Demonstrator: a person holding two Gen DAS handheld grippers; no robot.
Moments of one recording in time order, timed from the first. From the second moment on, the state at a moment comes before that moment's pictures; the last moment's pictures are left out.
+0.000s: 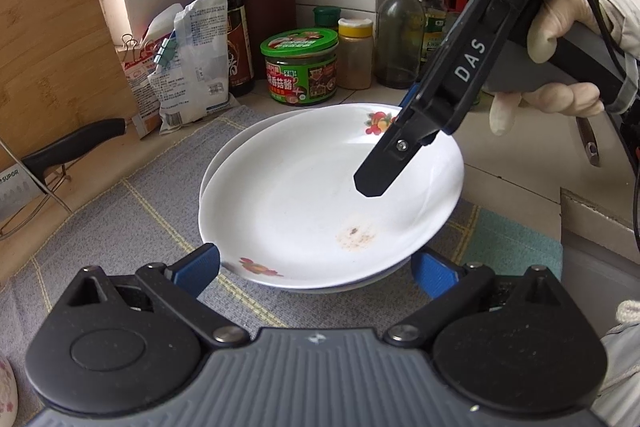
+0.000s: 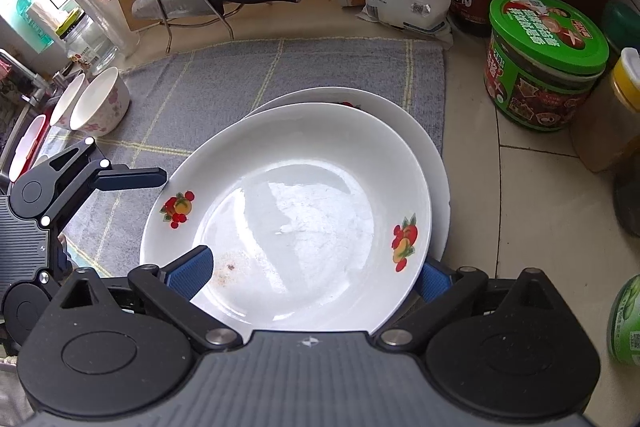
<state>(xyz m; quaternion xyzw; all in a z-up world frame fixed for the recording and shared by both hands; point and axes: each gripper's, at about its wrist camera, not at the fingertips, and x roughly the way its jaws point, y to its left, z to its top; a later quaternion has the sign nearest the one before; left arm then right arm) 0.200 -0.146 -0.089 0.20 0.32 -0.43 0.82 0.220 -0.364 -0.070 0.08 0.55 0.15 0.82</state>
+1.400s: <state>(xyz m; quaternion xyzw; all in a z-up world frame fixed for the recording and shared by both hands) 0.203 -0.131 -0.077 0.13 0.29 -0.39 0.87 0.199 -0.343 -0.056 -0.02 0.50 0.09 0.86</state>
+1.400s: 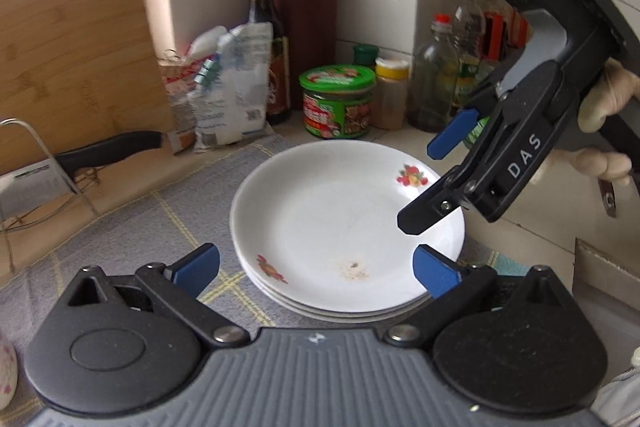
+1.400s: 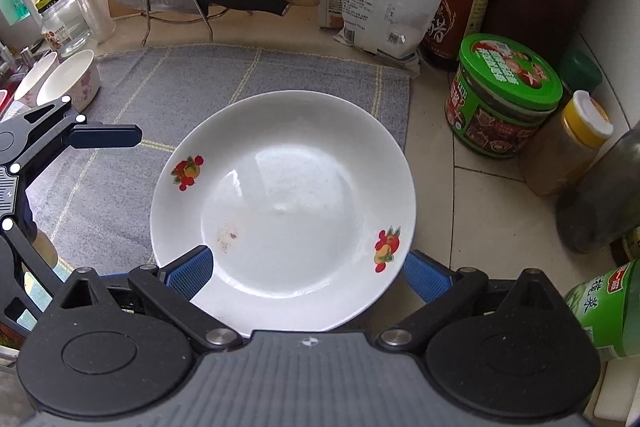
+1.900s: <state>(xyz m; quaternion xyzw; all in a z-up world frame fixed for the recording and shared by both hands) 0.159 -0.044 -0.056 0.06 0.27 -0.26 0.93 0.204 -0.261 -0.037 -0.06 0.40 0.11 0.91</state>
